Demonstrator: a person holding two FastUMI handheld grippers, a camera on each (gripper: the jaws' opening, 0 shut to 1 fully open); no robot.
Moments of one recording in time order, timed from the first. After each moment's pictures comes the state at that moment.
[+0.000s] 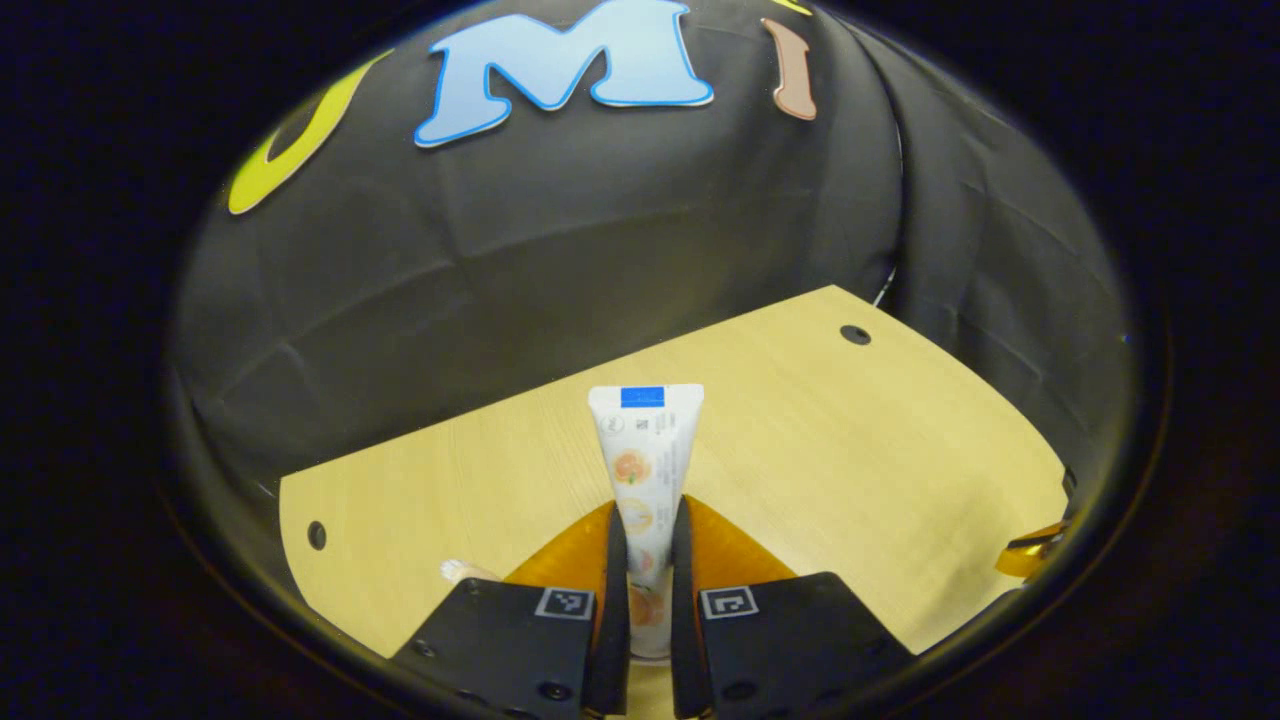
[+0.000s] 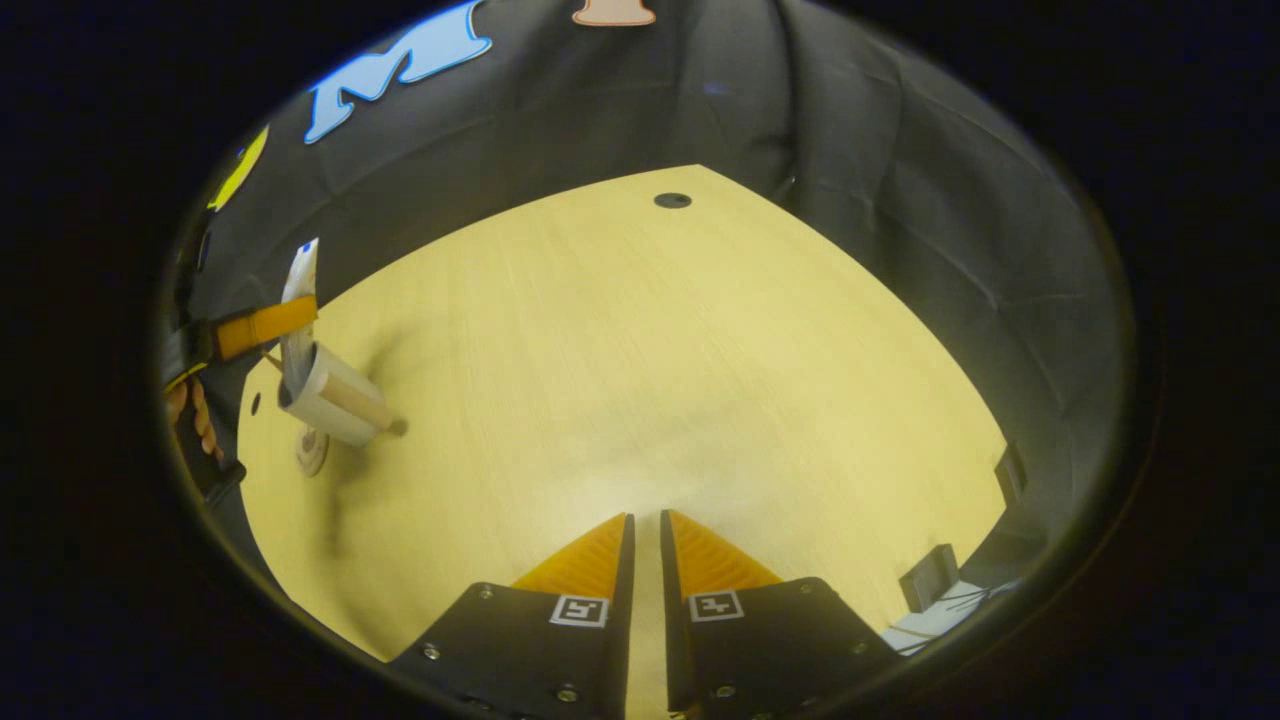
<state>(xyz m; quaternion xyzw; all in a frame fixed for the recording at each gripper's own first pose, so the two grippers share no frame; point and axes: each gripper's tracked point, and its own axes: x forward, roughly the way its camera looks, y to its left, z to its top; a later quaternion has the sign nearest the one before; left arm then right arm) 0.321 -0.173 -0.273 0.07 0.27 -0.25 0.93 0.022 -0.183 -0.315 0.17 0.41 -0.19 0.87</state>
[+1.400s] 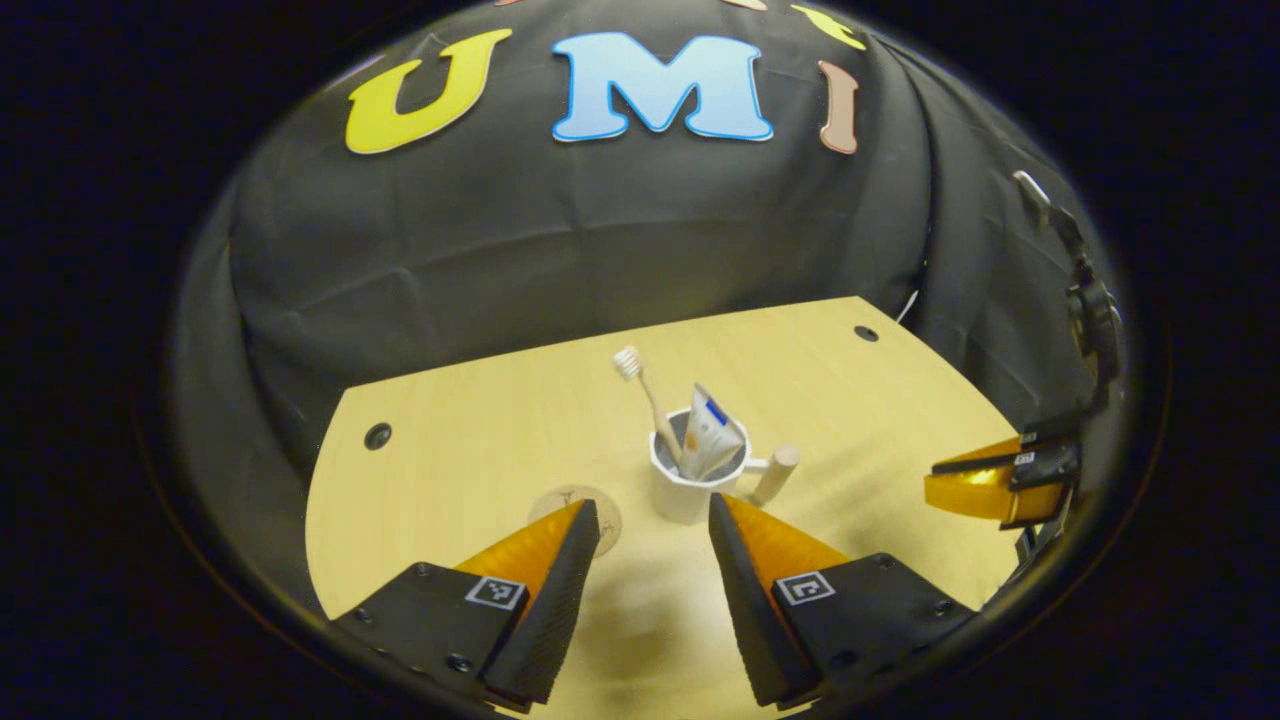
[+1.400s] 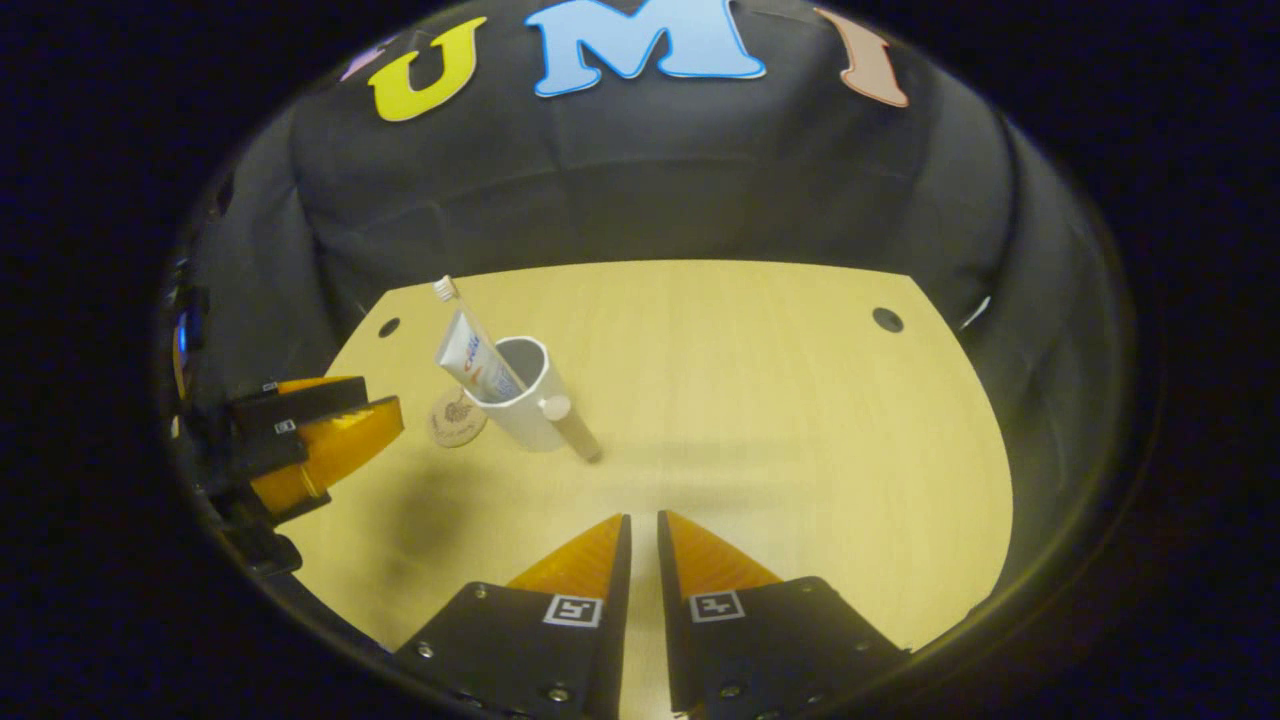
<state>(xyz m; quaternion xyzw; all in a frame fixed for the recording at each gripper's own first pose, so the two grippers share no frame) 0.184 -0.044 -0.276 0.00 0.27 -0.18 0.95 0.117 -0.073 -0.235 0.02 0.37 0.03 0.93</state>
